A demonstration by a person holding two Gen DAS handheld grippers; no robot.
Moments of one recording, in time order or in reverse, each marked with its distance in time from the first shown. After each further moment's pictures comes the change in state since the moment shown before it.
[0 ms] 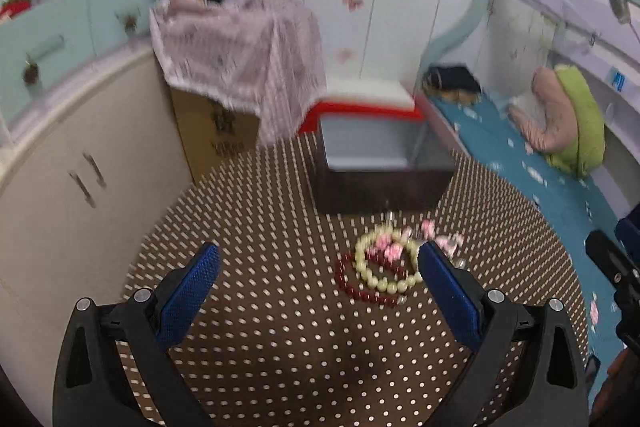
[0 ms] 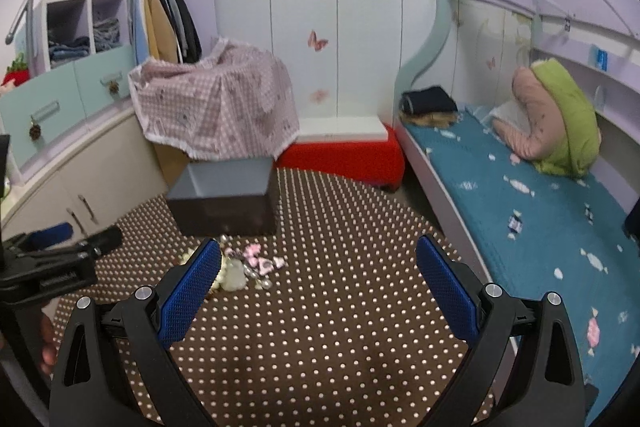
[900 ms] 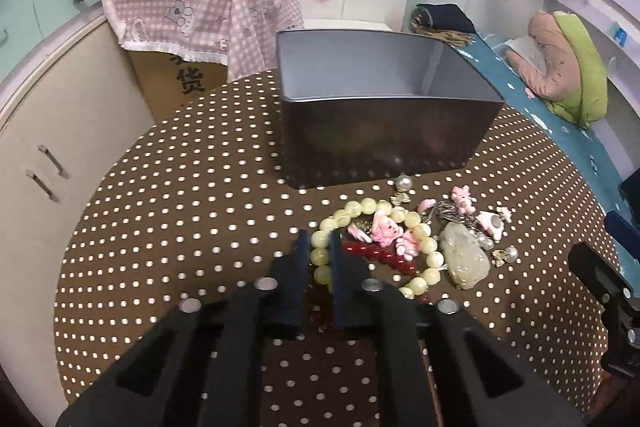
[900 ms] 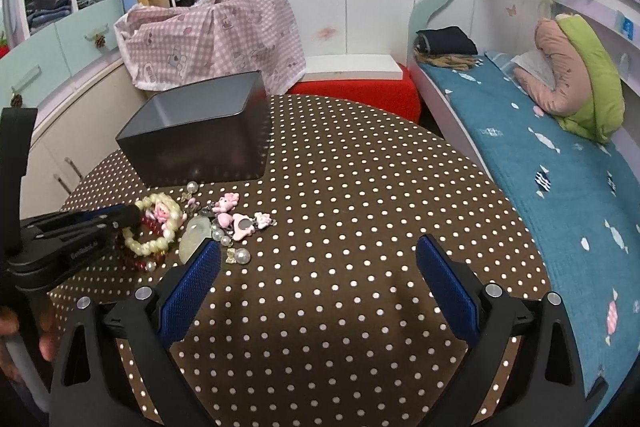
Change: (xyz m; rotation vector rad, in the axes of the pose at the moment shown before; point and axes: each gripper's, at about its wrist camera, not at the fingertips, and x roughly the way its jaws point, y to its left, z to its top) left arm 0.098 -0.013 0.006 0.075 0.183 -0.032; right arm 0.098 0.002 -0.026 0.004 0.196 0.038
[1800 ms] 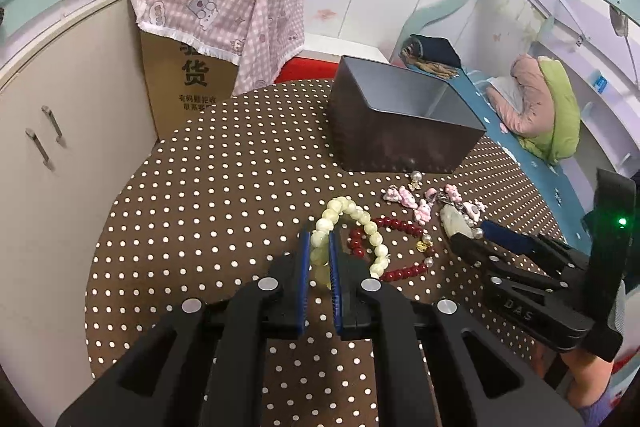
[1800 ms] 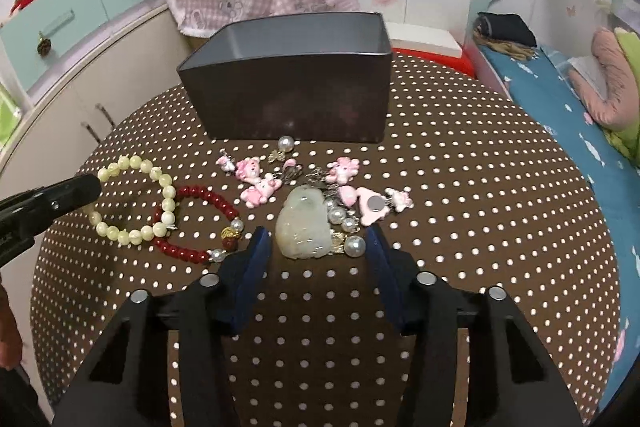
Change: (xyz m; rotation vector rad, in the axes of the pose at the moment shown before) left arm -0.059 0.063 -0.036 -0.108 -0.056 -0.158; right arm 0.047 0.085 -0.007 -0.127 0.144 0.111
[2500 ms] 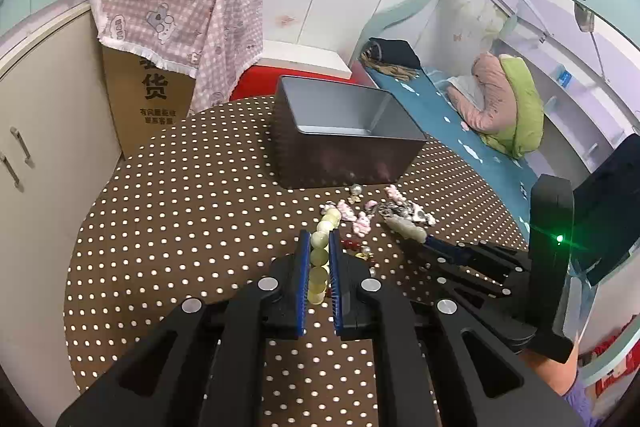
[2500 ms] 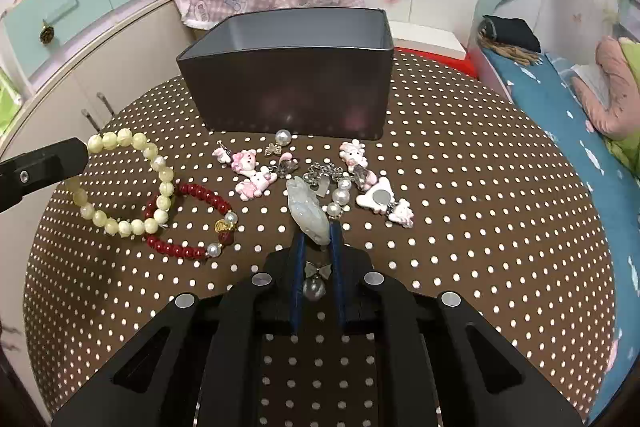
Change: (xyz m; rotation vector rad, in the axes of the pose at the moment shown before) left arm -0.012 -0.028 0.014 0.050 -0.017 -0.124; right arm -0.004 -0.011 -0.004 -0.015 -0.003 0.007
